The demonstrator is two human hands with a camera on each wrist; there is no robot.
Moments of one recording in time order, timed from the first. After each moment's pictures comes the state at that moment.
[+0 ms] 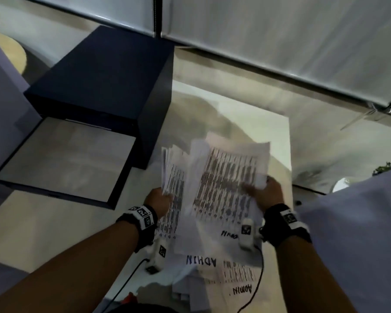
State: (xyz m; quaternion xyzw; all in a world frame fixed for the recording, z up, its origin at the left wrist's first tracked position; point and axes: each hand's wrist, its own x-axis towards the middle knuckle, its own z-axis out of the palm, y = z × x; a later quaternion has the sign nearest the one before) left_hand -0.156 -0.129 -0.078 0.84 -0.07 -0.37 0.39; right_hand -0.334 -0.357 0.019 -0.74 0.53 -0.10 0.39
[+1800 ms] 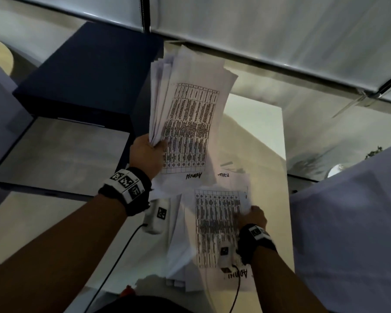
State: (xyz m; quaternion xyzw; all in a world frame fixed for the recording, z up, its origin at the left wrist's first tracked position) left_hand -0.114 -0.148 0.035 0.78 -0.13 -0.14 0.59; right_hand -0.375 -0.295 -0.060 -0.66 0.69 0.02 0.31
